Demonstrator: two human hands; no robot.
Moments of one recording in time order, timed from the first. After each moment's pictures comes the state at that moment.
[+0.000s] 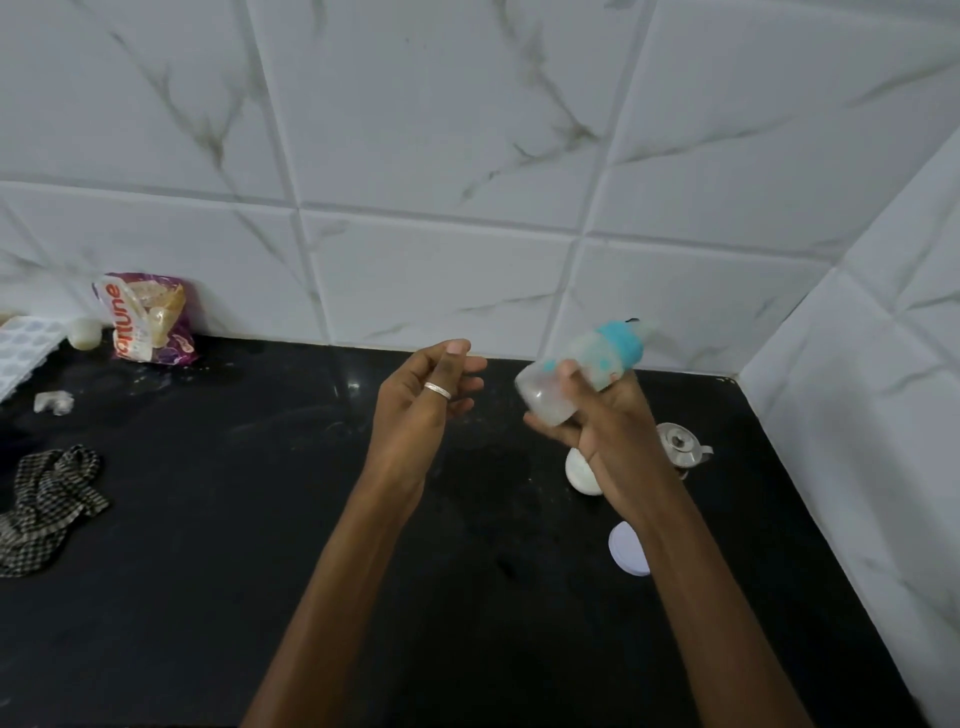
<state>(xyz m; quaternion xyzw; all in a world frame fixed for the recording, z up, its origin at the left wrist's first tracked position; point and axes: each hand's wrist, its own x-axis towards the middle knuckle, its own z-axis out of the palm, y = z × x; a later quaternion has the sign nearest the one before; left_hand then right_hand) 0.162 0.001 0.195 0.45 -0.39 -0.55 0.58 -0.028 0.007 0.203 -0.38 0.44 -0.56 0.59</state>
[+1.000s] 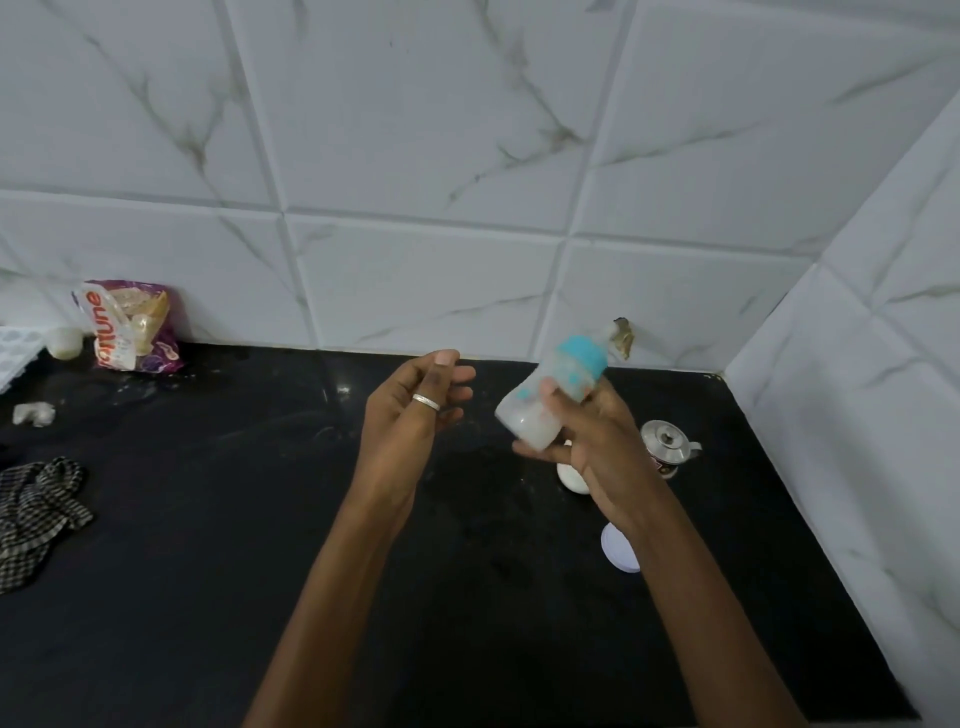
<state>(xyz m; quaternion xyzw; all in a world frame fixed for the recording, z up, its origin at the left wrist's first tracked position) 0.164 0.009 0.194 0.44 -0.39 -0.56 0.58 -0.030 0.010 0.187 -0.39 0.47 -0.53 0.59</state>
